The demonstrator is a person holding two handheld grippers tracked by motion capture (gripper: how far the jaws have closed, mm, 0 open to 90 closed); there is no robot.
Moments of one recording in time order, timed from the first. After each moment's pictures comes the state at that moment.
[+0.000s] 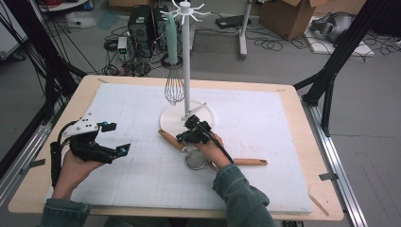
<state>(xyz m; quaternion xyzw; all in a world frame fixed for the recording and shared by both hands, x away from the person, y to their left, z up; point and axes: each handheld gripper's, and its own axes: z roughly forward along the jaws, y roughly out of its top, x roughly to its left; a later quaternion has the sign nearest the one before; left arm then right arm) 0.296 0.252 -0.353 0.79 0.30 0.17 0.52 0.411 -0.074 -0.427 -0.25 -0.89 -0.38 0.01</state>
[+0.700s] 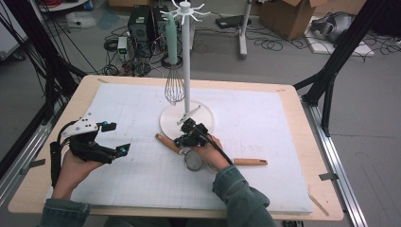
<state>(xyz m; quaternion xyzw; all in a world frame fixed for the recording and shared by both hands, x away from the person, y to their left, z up) 0.295 0.253 -0.352 0.79 0.30 0.17 0.52 0.402 -0.065 -0.427 -0.23 -0.91 -0.35 0.00</state>
